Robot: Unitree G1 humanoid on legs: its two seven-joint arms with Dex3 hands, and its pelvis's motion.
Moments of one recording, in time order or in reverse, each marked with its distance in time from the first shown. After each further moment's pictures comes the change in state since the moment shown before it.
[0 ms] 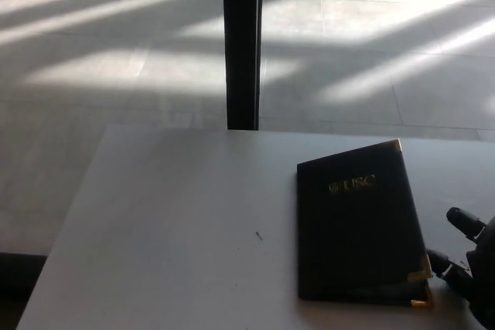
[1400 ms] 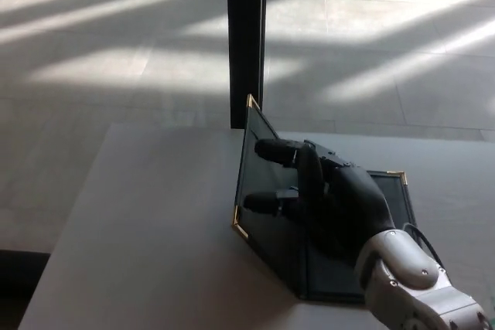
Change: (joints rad) left_arm -0.014 0.026 -0.035 0.001 -0.026 0.000 0.018; right_arm -0.164 0.118 0.483 -0.318 -0.182 0.087 0.018
